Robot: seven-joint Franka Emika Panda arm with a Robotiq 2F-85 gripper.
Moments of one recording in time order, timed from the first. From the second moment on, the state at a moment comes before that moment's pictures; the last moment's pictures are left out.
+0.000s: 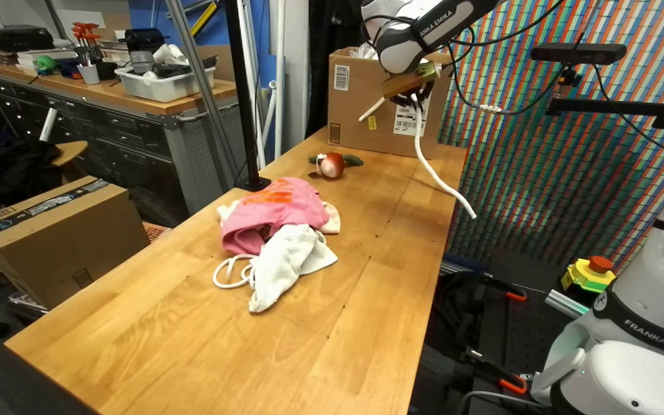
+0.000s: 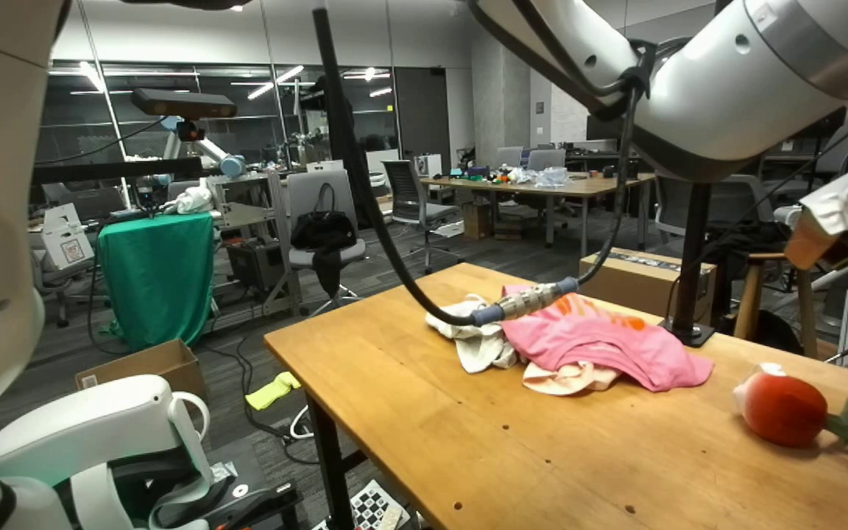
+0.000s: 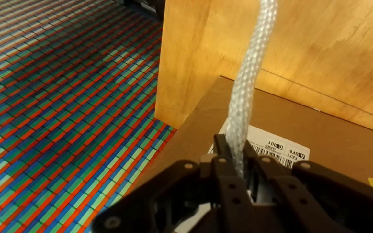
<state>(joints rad) -0.15 0.40 -0.34 -1.66 -0.61 1.99 0.97</state>
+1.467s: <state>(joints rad) -0.09 0.37 -0.28 -1.70 -0.64 1.99 0.96</state>
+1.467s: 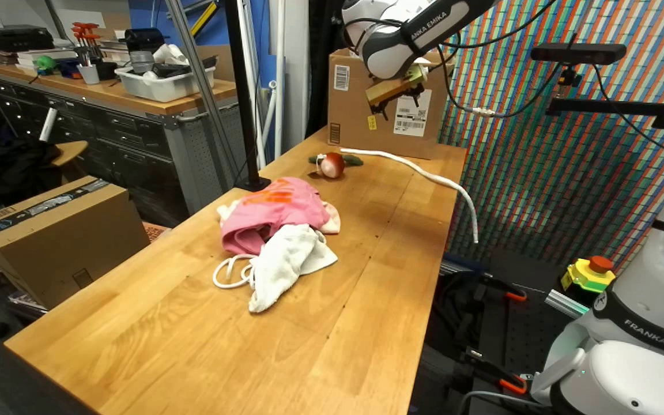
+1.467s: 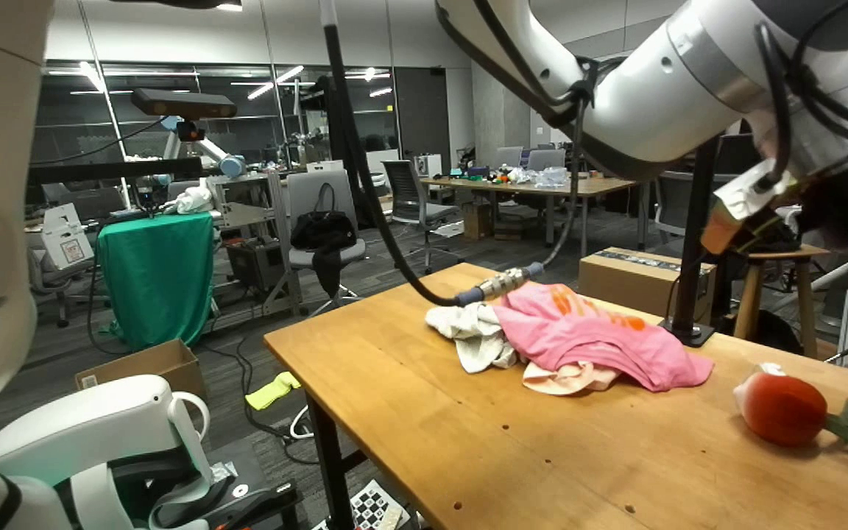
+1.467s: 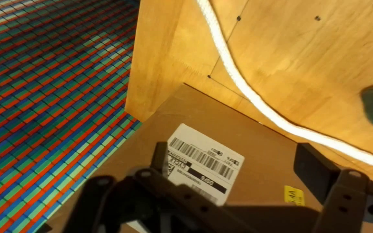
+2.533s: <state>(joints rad) 0.08 0.13 0.01 -2.00 -0.62 2.10 0.80</state>
